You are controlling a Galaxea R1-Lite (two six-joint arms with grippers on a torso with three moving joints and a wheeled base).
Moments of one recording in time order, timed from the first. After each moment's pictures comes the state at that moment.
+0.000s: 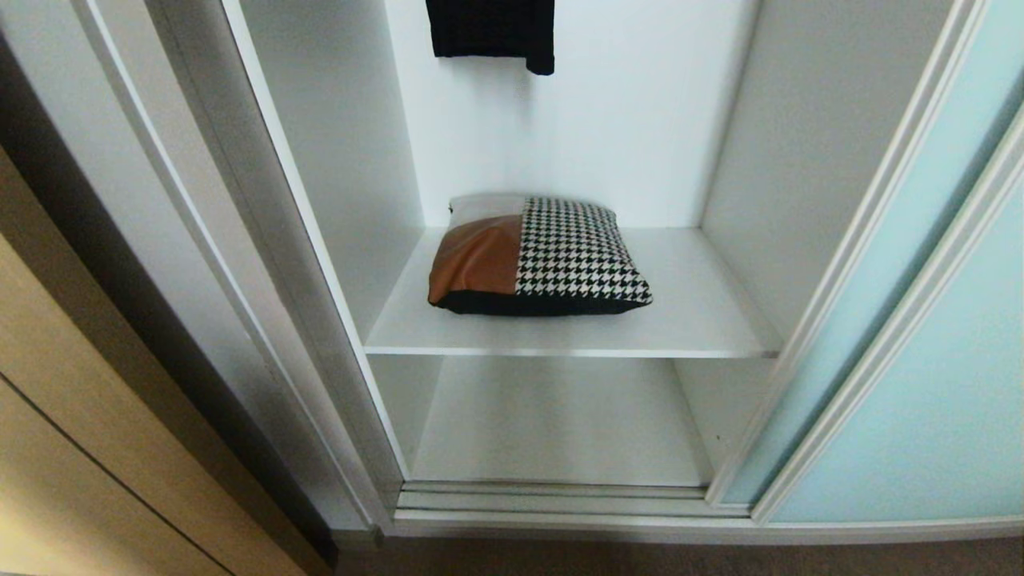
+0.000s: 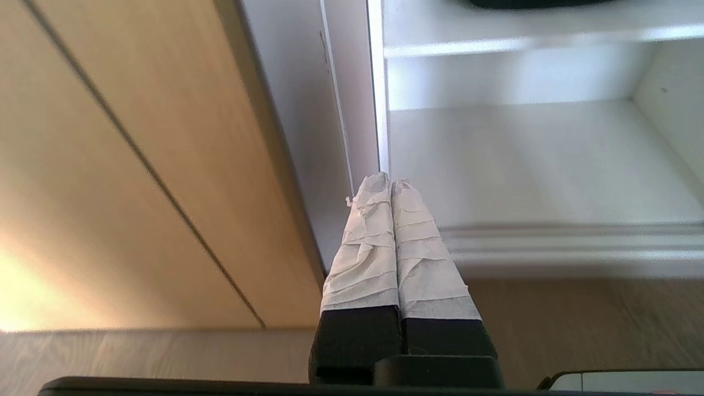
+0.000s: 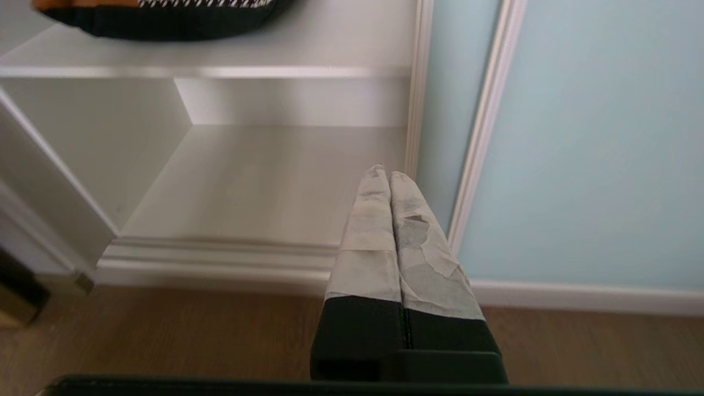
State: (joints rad) left arm 0.01 0.00 0.00 0.01 -0.02 0.10; right arm 0.00 0.00 0.00 -0.05 0.01 0.07
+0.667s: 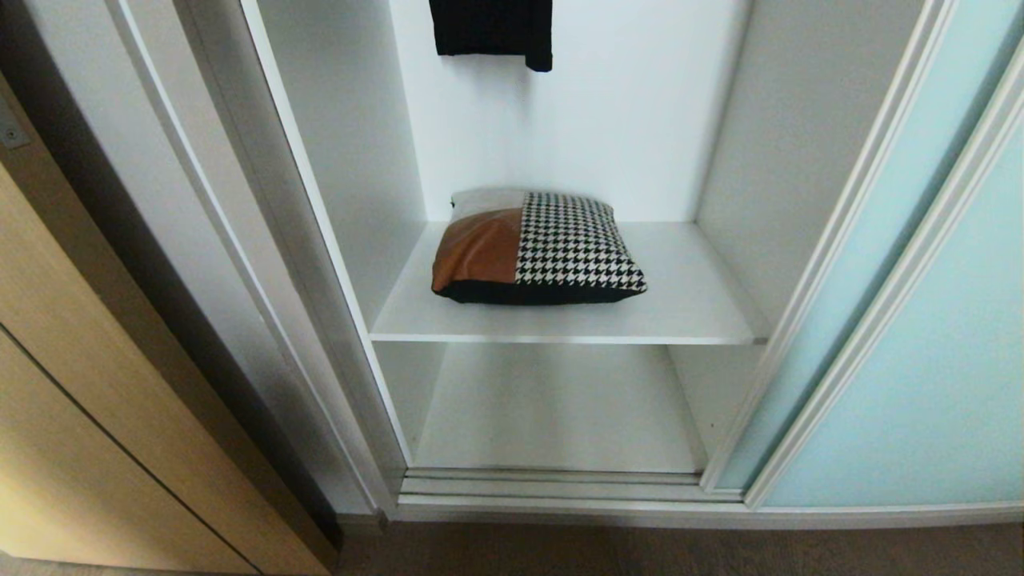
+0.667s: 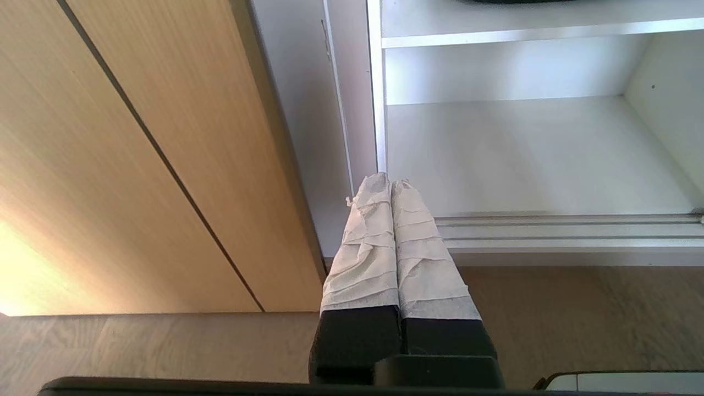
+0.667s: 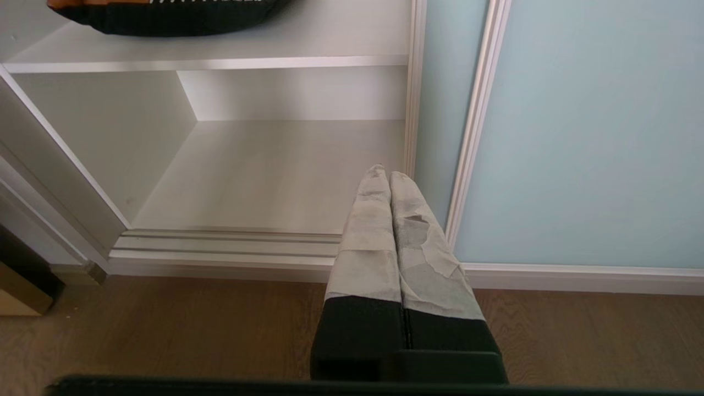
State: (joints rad) left arm 0.01 0.00 0.00 0.01 -0.02 0.08; right arm 0.00 0.00 0.00 -0.05 0.01 0.09
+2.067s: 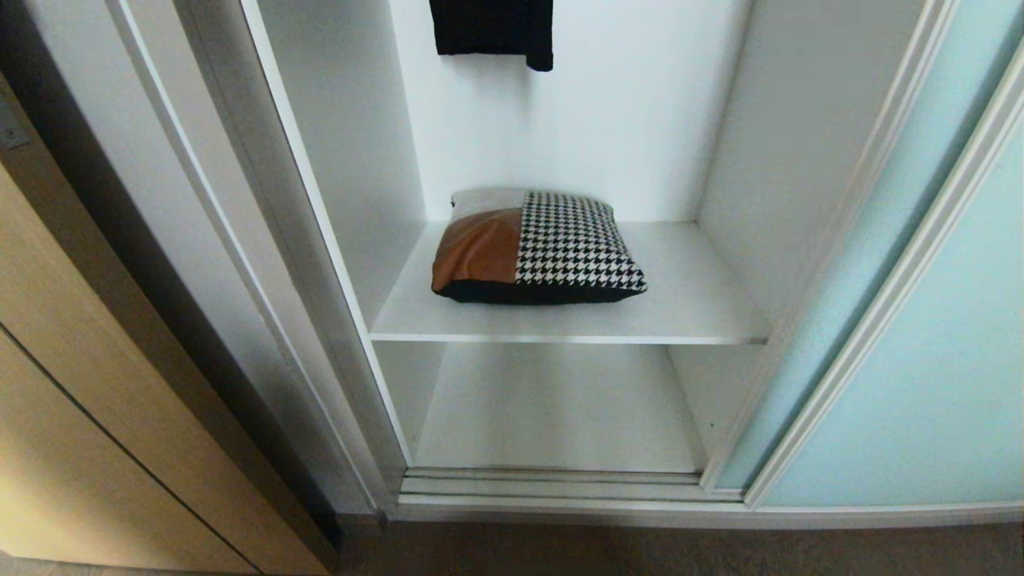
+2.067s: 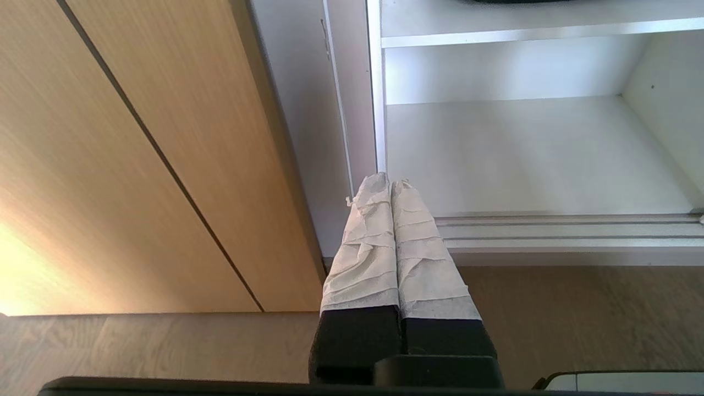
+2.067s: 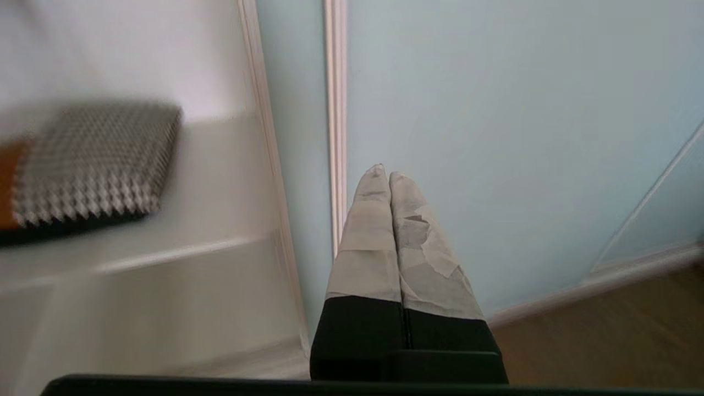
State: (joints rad) left arm 0.01 0.00 0.00 0.00 -0.02 0.08; right arm -0.12 0.76 -1.22 0.36 -0.24 0.04
